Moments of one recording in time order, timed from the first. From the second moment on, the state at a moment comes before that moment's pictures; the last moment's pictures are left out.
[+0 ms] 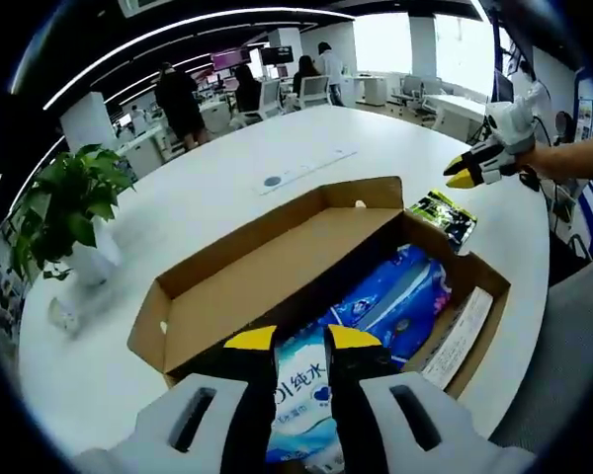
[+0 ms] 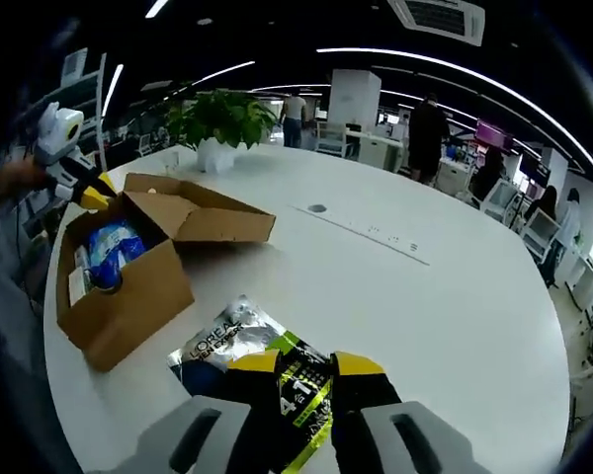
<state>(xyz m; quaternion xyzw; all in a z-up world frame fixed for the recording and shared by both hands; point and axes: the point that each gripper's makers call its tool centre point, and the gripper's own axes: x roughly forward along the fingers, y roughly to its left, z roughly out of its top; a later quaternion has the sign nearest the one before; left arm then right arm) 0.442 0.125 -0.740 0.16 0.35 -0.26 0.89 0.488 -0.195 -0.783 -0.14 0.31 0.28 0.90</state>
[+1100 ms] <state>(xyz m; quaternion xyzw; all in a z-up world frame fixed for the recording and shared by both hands) 0.394 0.221 -0.743 0.11 0.38 -0.14 0.91 0.437 -0.085 -0.736 -0.08 0.27 0.42 0.86</state>
